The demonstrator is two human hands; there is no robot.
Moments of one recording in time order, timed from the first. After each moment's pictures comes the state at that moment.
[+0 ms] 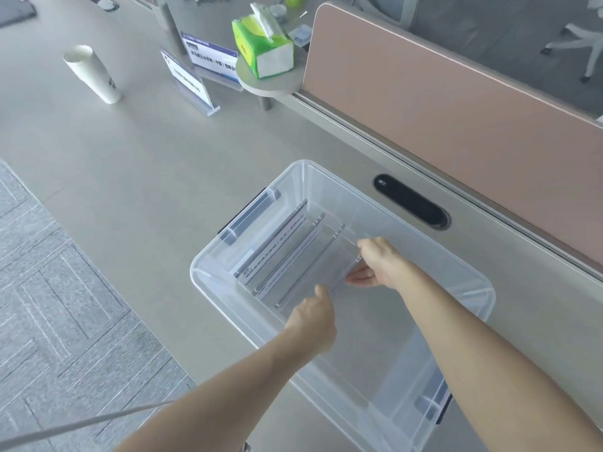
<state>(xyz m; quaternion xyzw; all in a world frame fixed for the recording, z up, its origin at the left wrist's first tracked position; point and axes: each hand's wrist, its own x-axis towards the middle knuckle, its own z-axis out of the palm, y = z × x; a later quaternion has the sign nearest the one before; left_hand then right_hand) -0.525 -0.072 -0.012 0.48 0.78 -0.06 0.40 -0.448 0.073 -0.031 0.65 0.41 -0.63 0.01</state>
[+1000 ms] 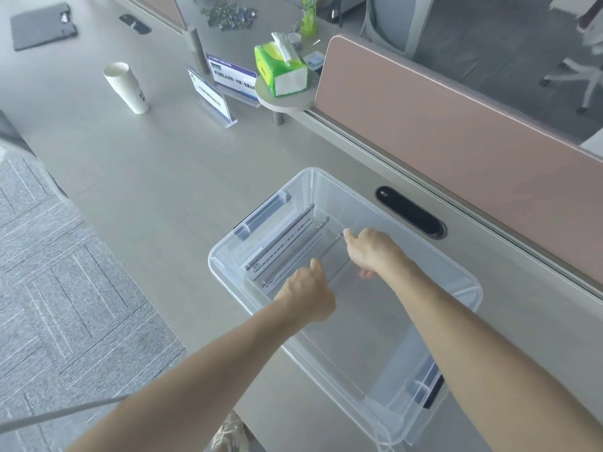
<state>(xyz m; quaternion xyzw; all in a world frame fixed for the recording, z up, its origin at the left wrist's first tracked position) -0.549 -0.072 0.029 0.46 0.81 0.04 0.36 -0.466 0.049 0.038 0.63 0.68 -0.37 0.12</state>
